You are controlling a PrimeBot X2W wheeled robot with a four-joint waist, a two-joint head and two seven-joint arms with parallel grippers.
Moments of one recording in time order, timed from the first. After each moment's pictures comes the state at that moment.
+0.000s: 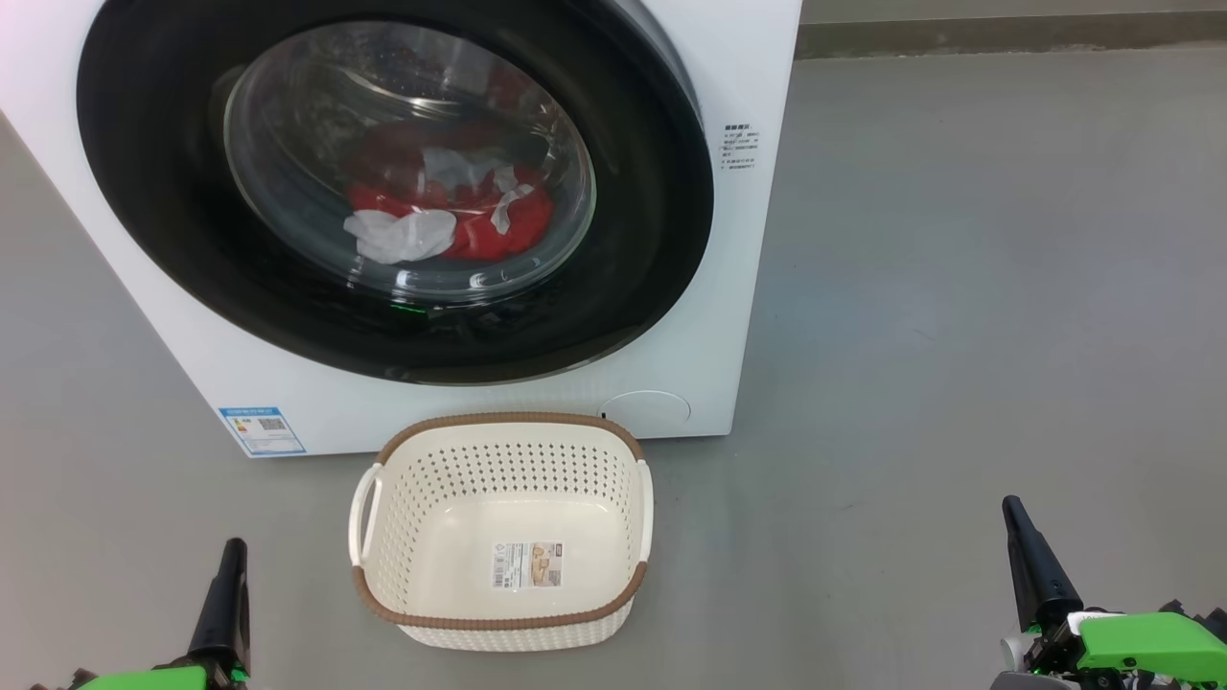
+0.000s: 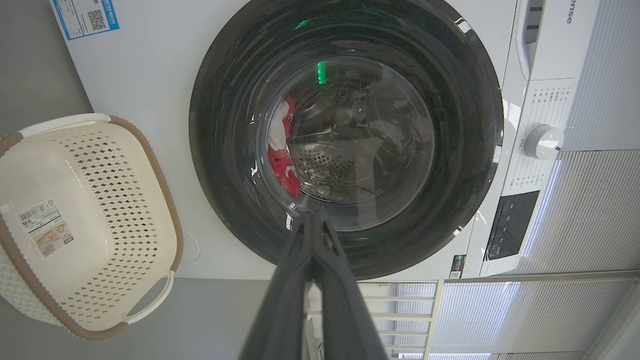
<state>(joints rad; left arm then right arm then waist) -0.07 0.03 0.08 0.26 -1.61 -0.12 0.11 -0.06 -0.05 -0.14 0.27 1.61 0.13 0.11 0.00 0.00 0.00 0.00</state>
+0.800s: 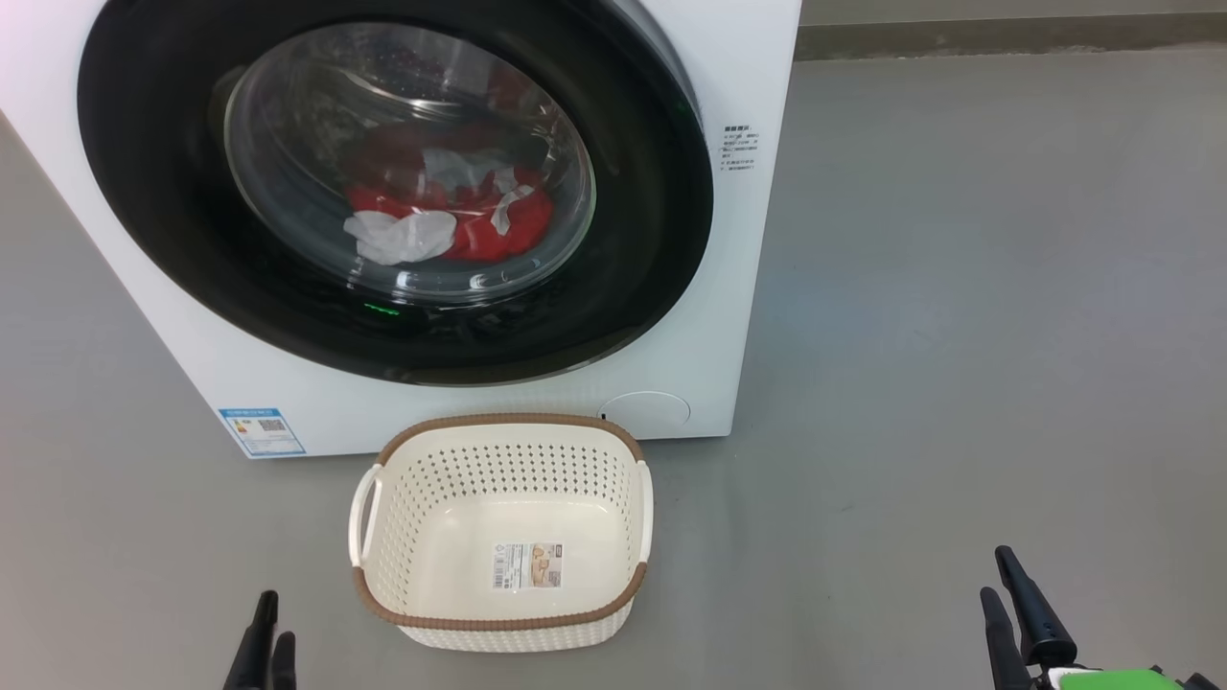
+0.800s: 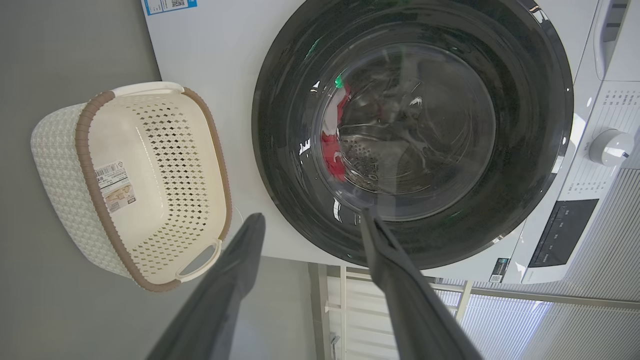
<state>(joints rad) 0.00 0.00 0.06 0.33 -1.61 -0.12 0.10 -0.01 -0.03 -0.12 0.35 1.61 0.13 0.09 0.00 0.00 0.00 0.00</state>
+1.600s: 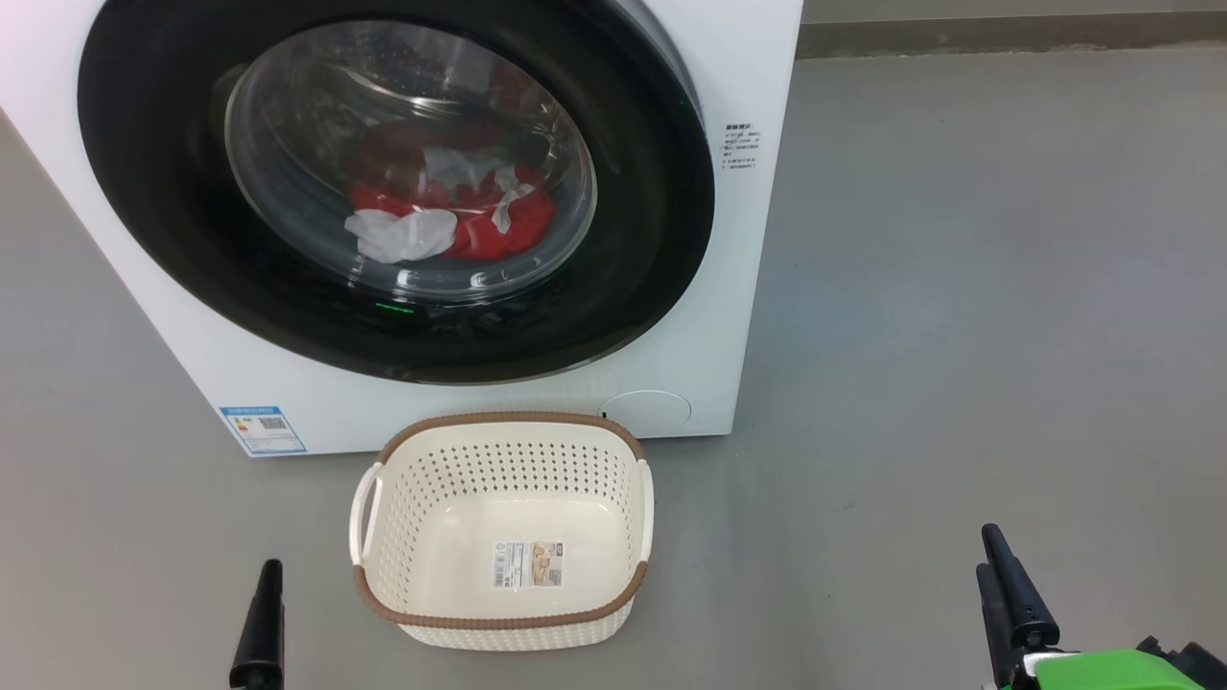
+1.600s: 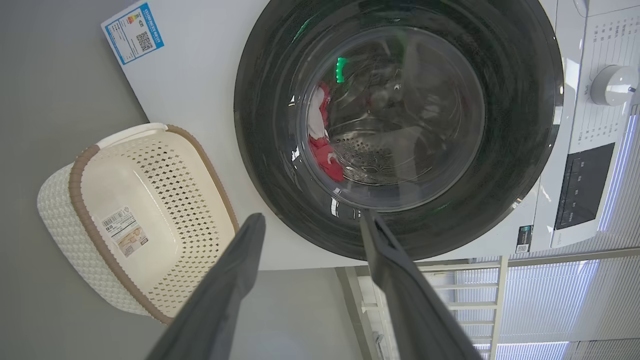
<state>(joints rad) -0.01 0.02 0.01 0.27 -1.44 -0.10 0.02 -0.01 -0.04 -0.07 0.30 1.49 0.13 0.02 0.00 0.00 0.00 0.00</state>
